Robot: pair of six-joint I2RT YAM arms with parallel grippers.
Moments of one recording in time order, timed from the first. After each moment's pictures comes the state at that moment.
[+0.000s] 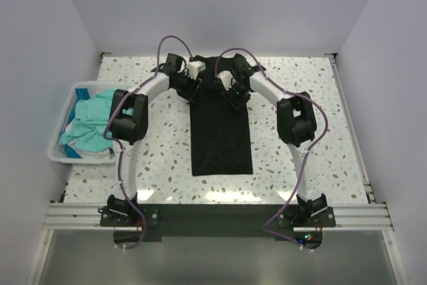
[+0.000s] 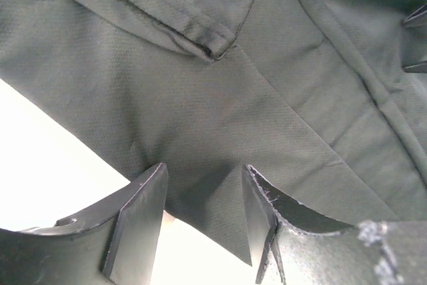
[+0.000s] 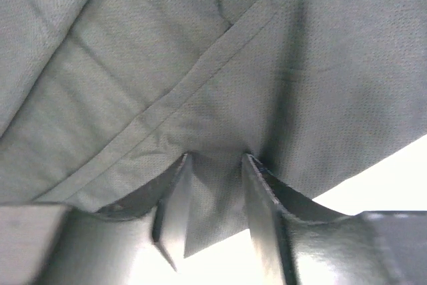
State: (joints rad) left arm -0.26 2.29 1.79 -0.50 0.49 0.20; right arm 0.42 2.34 1.97 -0.87 -0.21 -0.40
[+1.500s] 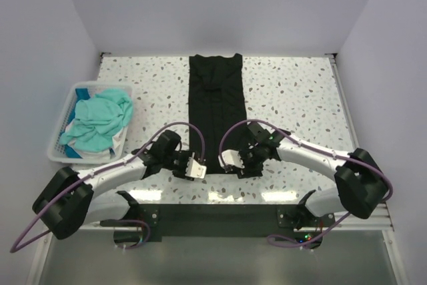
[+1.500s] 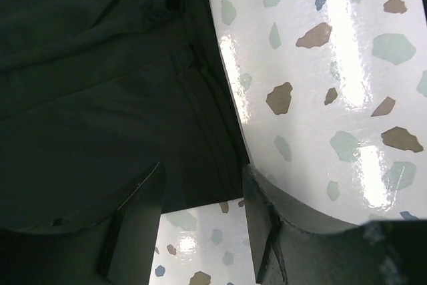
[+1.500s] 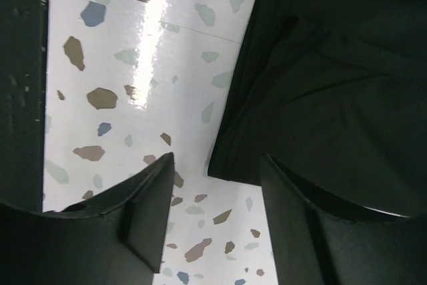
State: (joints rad) left arm -0.67 1.19 0.46 -0.18 0.54 1.01; right arm 0.75 1.38 0.80 -0.69 -0.42 -1.01
